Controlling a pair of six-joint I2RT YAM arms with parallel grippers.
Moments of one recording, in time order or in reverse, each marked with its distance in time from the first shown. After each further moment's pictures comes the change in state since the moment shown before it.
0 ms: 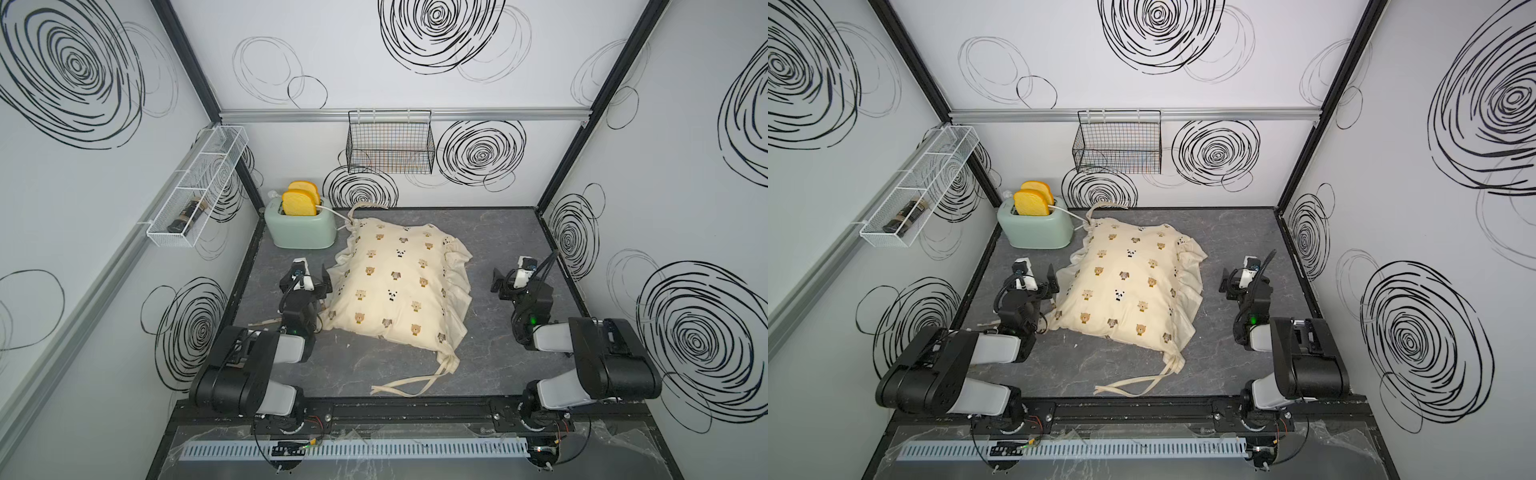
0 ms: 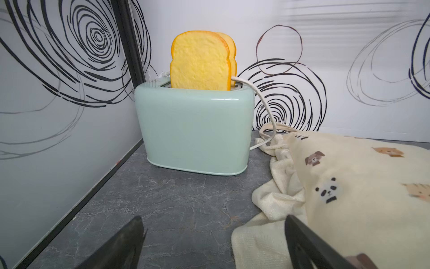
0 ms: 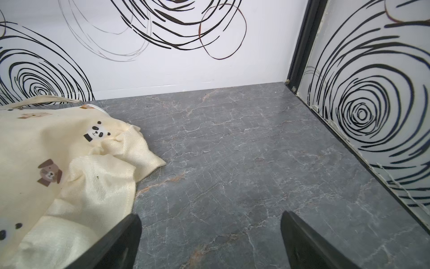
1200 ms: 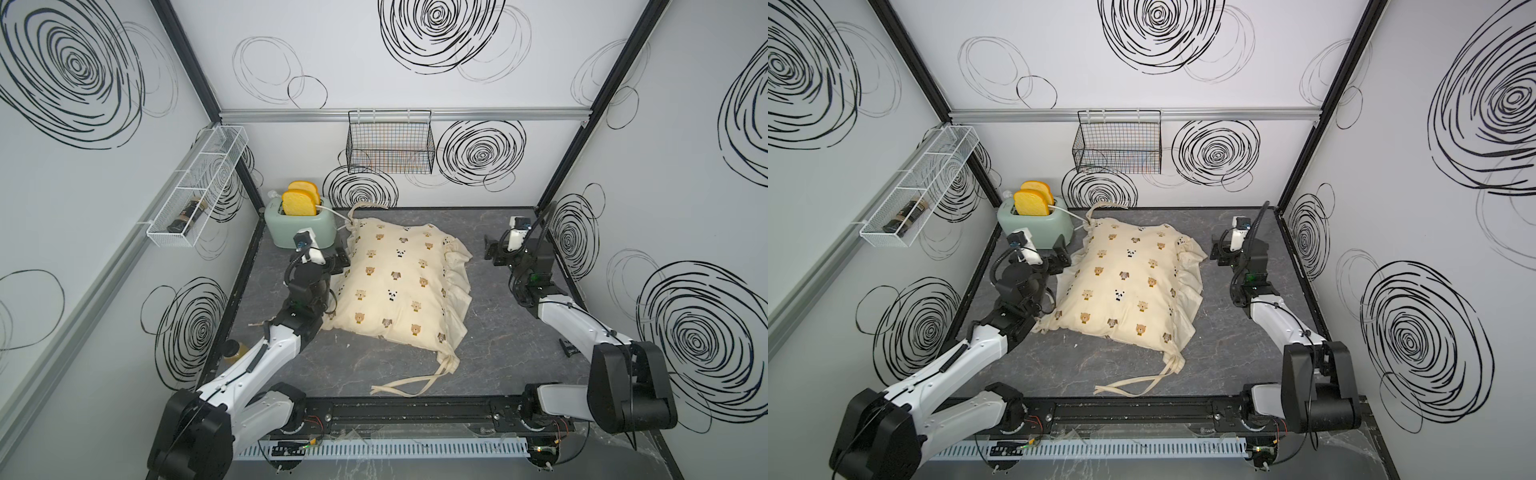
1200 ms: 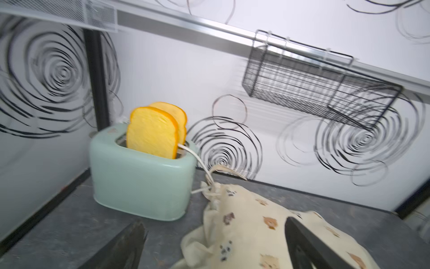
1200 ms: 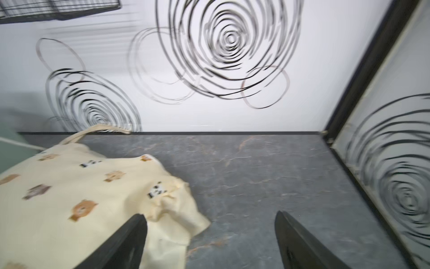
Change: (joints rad) left arm -0.315 -0.373 0.393 -0.793 -0.121 -0.291; right arm 0.154 -0.139 0.455 -0.628 -0.086 -0.003
